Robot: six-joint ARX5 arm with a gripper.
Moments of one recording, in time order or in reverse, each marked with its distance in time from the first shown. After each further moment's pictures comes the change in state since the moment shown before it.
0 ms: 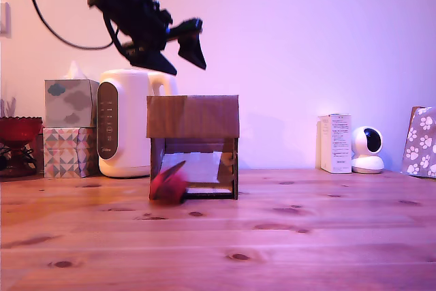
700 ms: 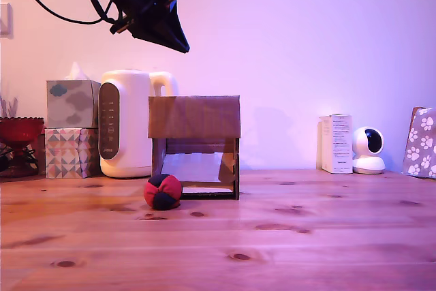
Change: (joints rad) arm 0.000 -0.124 -0.004 -0.236 0.144 0.007
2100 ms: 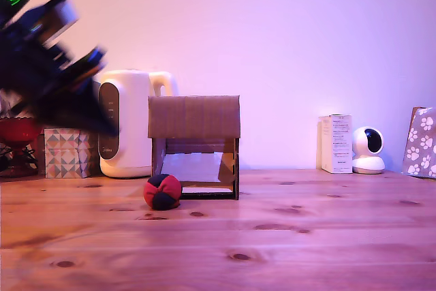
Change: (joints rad) arm 0.094 -0.446 -1.017 0.534 0.041 -0.055
